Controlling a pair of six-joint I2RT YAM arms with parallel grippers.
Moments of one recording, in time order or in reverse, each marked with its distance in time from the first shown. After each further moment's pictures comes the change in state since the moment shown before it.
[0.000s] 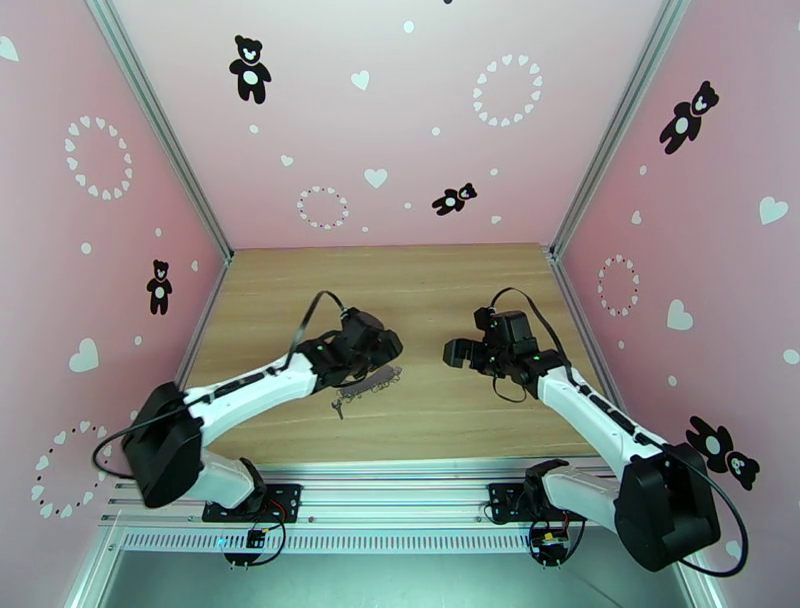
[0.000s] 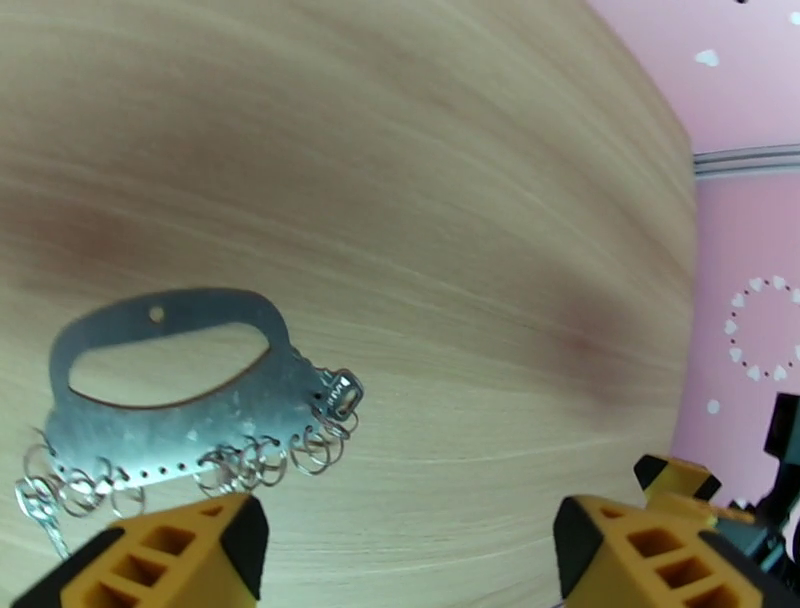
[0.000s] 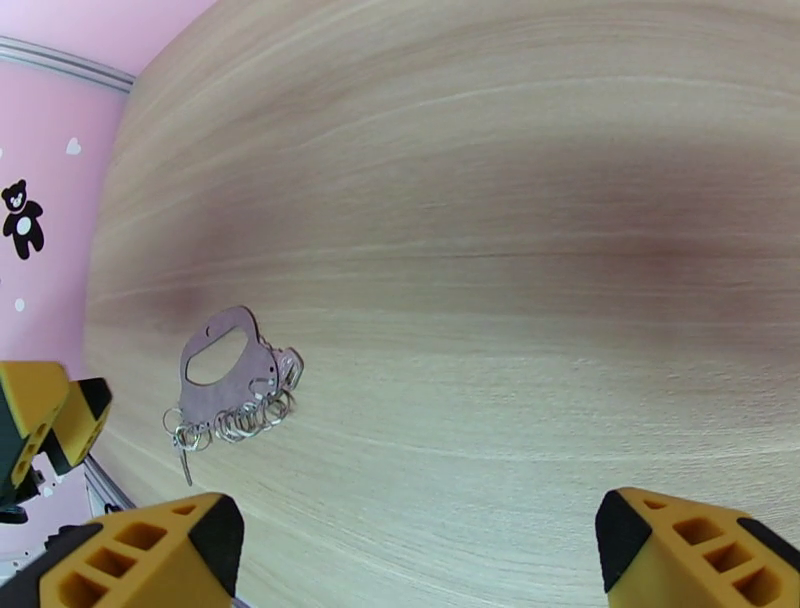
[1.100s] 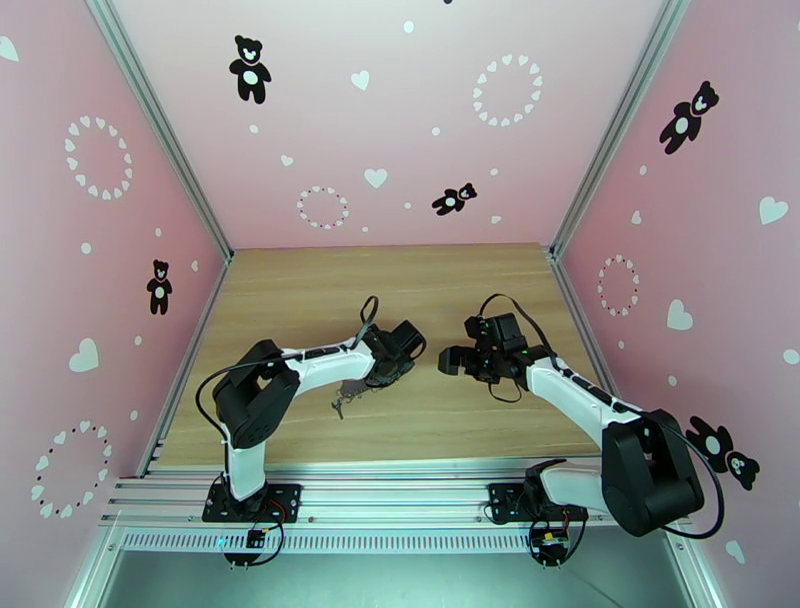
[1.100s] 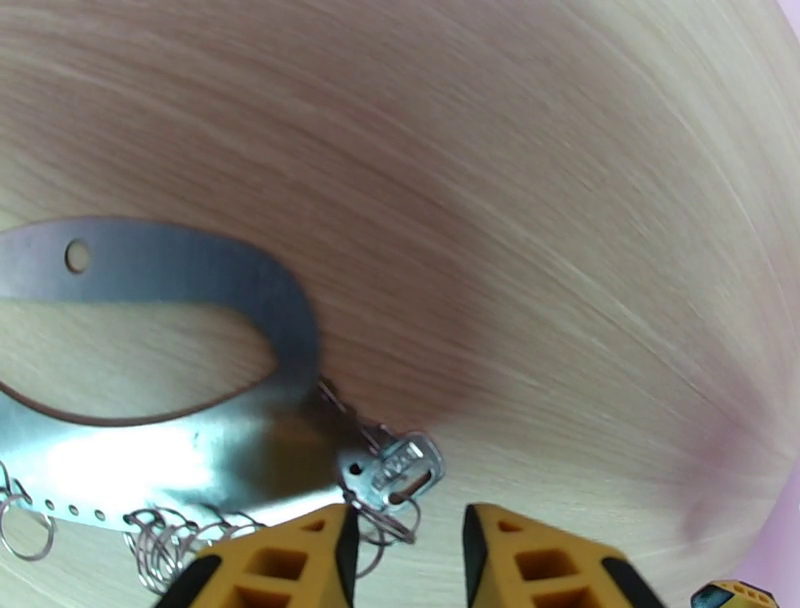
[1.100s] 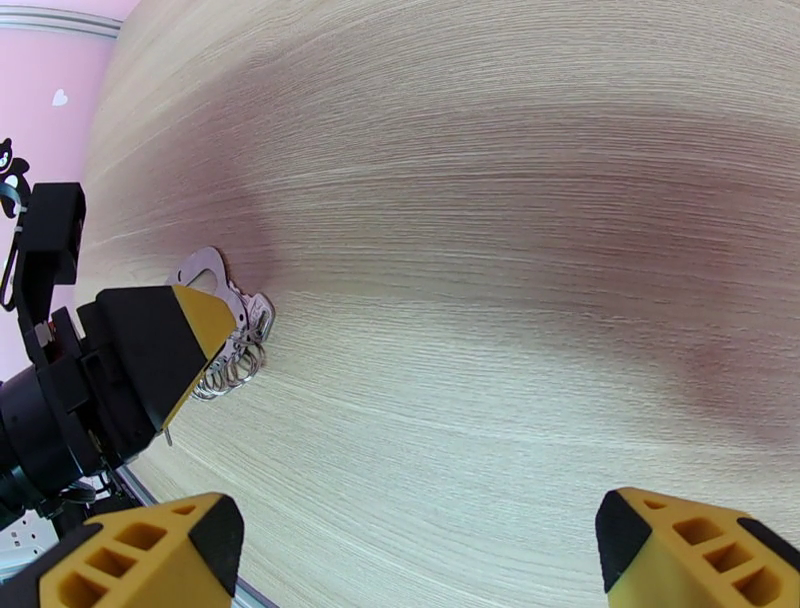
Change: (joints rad) left arm -0.040 0.362 0.194 -0.119 -0.055 -0.180; right arm 0.000 0.121 -0.002 0.005 -0.063 -0.045
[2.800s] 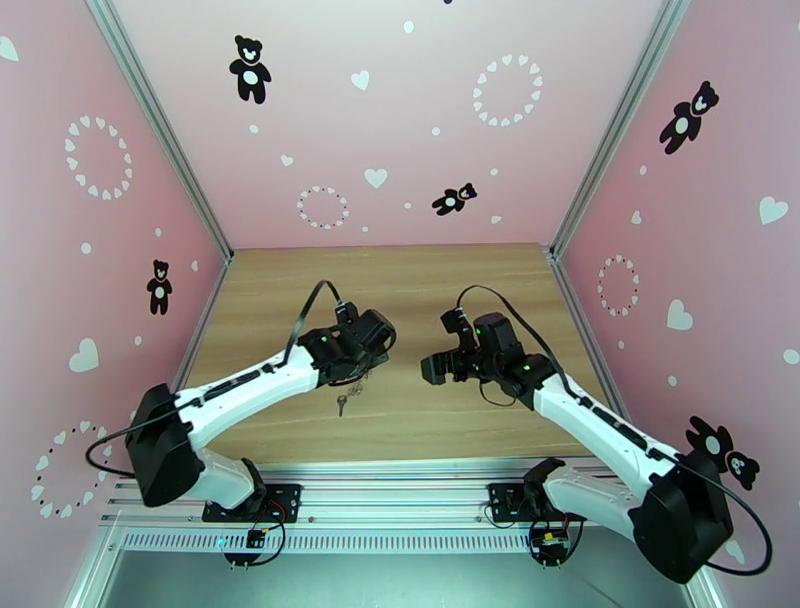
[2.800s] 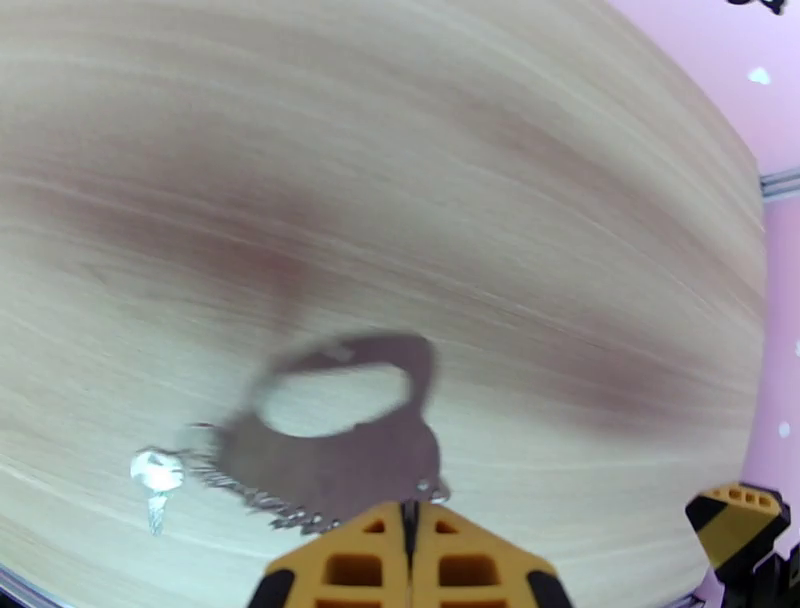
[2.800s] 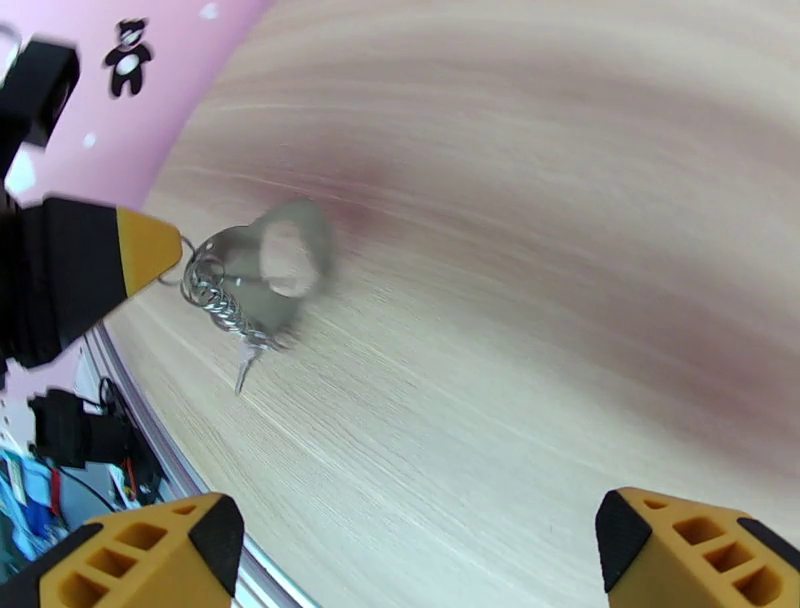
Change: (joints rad) left arm 0.000 -0.481 -0.068 -0.230 -0.127 0.265; right arm 0.262 -0.219 0.042 0.054 0.080 -0.169
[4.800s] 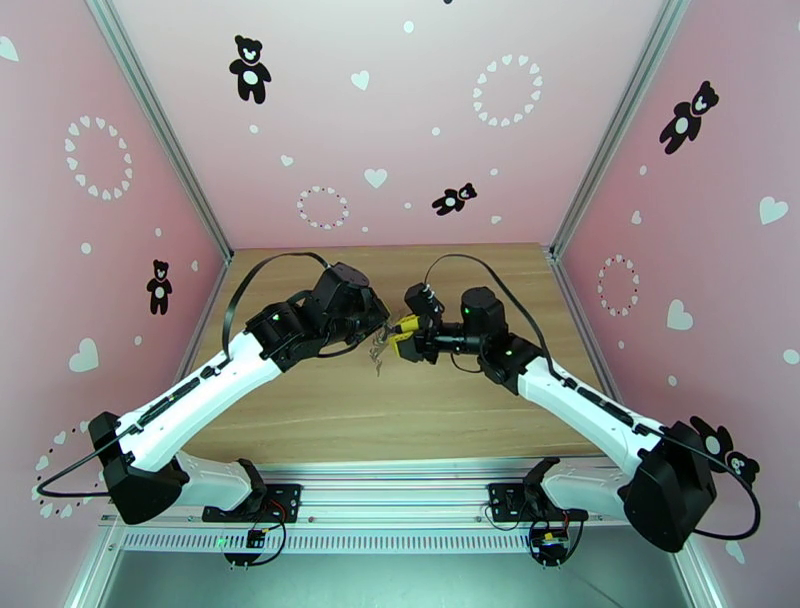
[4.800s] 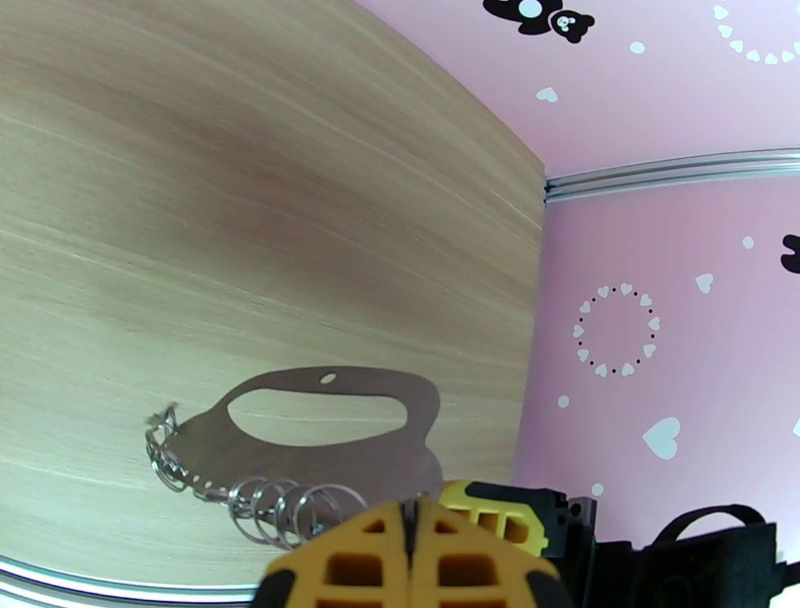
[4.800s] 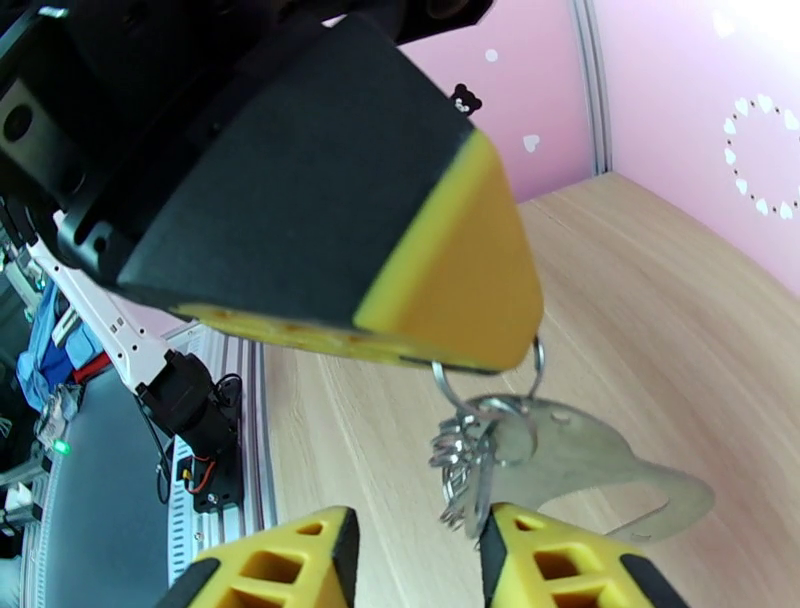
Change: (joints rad) left arm 0.048 -0.053 0.299 -0.023 0.211 -0.115; right arm 0.053 0.161 0.164 0.385 -0.400 -0.207
